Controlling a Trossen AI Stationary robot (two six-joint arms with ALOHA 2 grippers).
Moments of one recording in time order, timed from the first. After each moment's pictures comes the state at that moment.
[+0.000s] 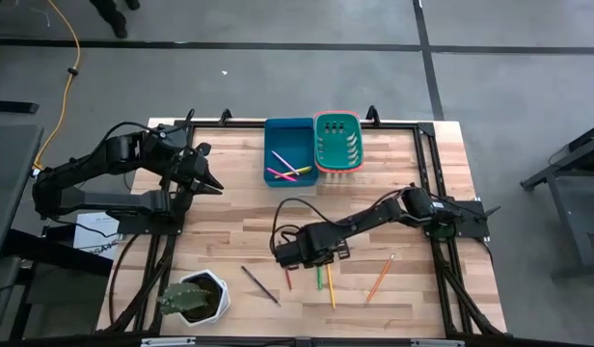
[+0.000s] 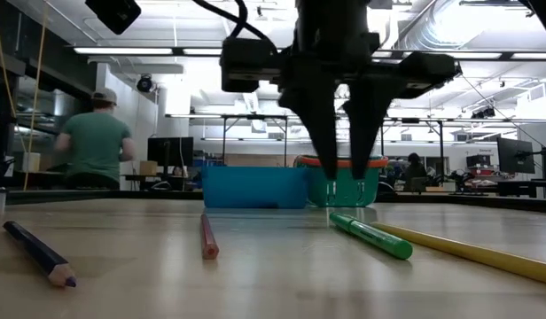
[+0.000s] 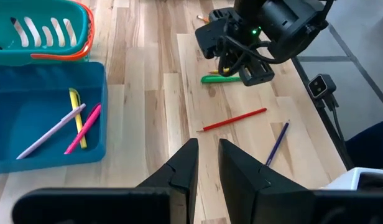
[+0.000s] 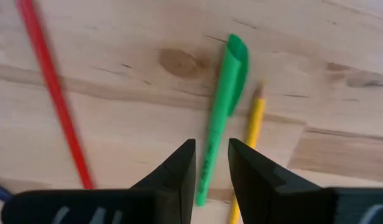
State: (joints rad) left arm 0.40 0.78 1.03 -0.98 0.39 0.19; right arm 0.31 2.27 1.95 -1.23 -0.08 1.67
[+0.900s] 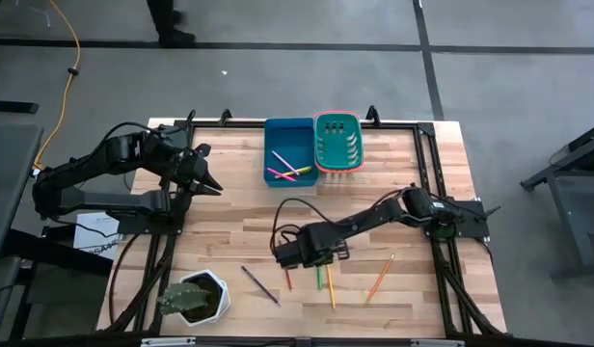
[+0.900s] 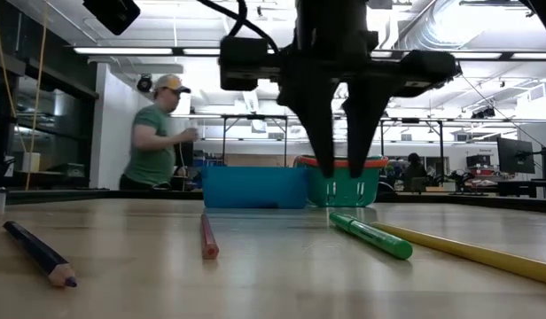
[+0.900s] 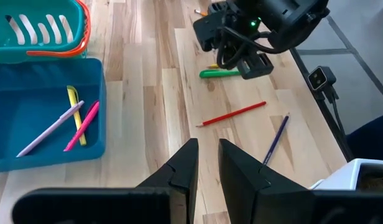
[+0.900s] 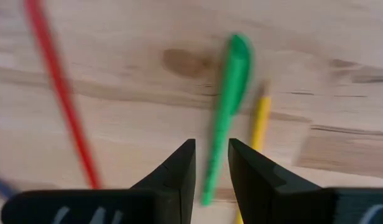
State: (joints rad) left arm 0.40 0.78 1.03 -1.00 0.40 0.21; right arm 0.31 2.27 1.94 -1.22 -0.07 1.70
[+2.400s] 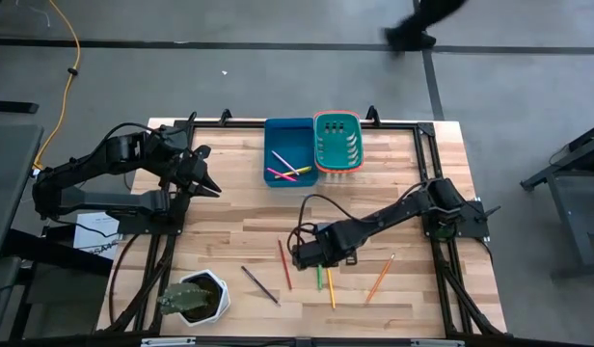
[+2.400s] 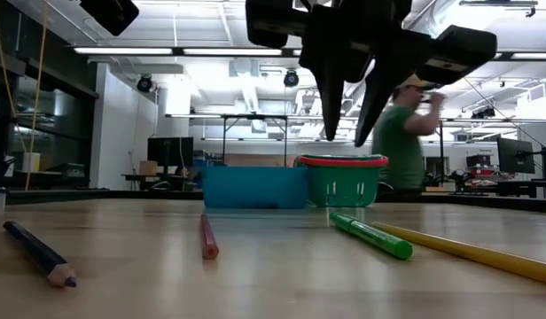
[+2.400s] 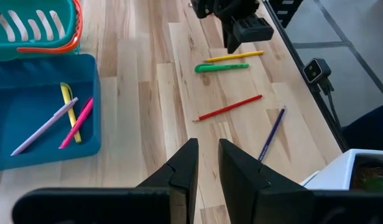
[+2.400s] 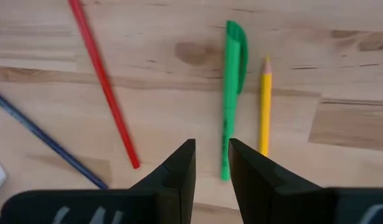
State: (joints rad) left arm 0.40 0.78 1.03 -1.02 0.41 0.24; right arm 0.36 2.04 1.65 -0.94 0.00 1.88
